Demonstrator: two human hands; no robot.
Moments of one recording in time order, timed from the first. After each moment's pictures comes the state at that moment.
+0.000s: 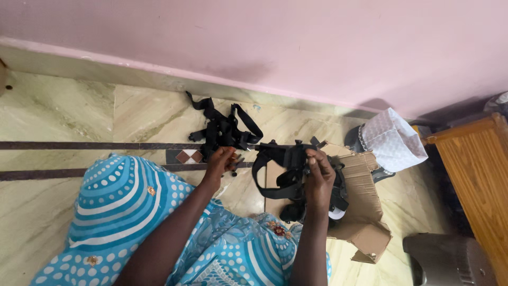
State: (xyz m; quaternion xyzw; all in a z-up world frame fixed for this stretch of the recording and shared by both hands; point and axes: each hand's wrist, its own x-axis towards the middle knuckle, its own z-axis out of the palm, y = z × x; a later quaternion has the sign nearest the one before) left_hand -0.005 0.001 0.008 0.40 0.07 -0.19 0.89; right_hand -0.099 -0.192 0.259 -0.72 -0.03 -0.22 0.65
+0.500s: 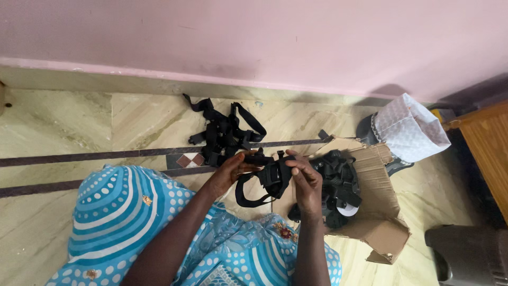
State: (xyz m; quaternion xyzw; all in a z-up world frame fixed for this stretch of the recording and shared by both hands) left_hand -0.018 0.016 0.080 0.33 -0.12 -0.34 0.87; right_hand -0.103 -0.186 0.227 -0.72 -0.08 -0.13 0.68
